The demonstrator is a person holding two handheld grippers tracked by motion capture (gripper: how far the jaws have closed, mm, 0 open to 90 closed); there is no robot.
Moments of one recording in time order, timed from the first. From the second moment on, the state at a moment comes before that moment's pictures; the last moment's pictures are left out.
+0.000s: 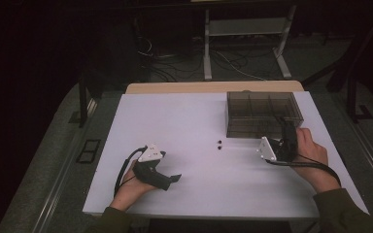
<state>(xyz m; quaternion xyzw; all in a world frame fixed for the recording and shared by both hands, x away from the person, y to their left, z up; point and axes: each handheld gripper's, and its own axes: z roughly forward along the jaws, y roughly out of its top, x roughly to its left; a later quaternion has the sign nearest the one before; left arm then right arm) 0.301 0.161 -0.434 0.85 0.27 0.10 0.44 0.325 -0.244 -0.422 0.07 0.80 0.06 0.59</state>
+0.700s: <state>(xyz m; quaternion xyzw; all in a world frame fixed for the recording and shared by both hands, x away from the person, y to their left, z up) 0.301 0.161 -0.434 0.85 0.27 0.10 0.44 0.334 -0.238 -0.428 0.05 0.79 0.04 0.61</state>
